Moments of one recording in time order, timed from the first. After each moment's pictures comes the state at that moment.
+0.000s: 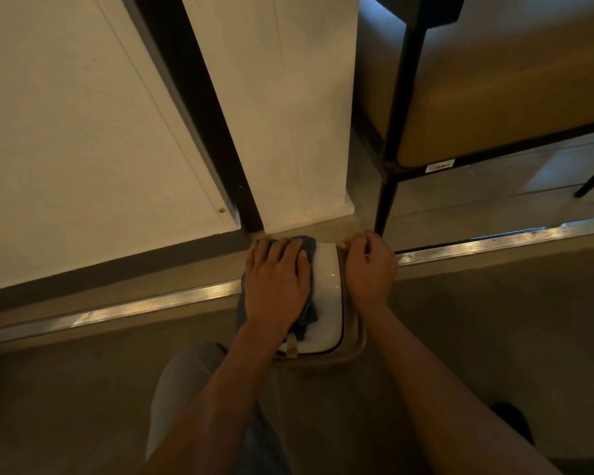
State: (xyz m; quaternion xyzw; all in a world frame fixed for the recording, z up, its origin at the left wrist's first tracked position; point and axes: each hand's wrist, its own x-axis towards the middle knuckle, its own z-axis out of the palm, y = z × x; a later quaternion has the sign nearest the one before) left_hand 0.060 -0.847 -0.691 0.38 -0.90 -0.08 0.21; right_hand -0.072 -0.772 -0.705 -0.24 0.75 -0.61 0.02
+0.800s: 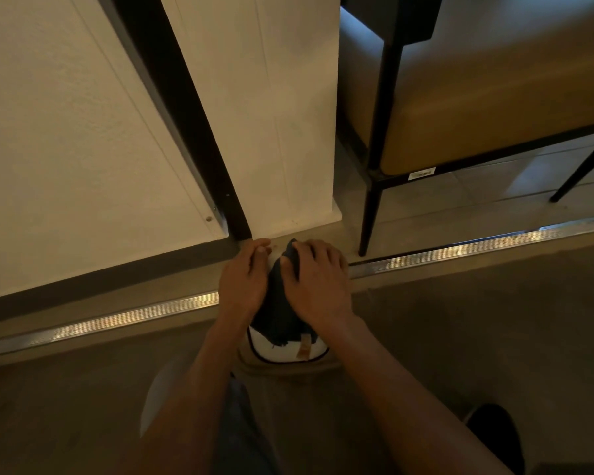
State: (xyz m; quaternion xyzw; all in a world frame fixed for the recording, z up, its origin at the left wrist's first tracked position) left_hand 0.070 -0.877 -0.684 0.44 -0.78 -0.38 0.25; right_hand -0.027 -0.778 -0.673 -0.44 0.85 -0.27 0.06
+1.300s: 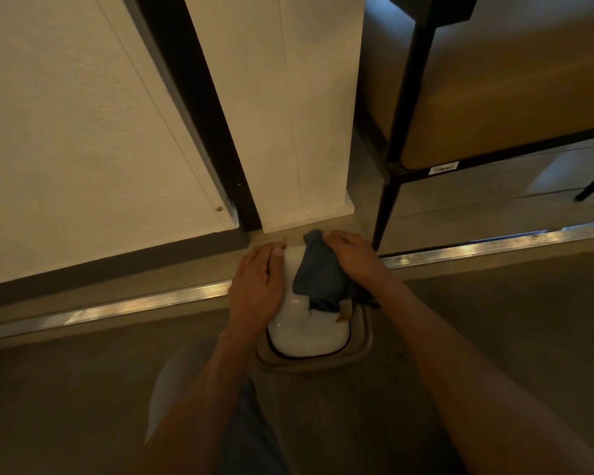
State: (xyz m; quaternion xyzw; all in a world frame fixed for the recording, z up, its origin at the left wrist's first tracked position) left_hand 0.079 -0.870 -0.702 0.43 -0.82 -0.31 0.24; right_hand -0.103 -0.797 -0.696 -0.33 0.74 -0.45 0.39
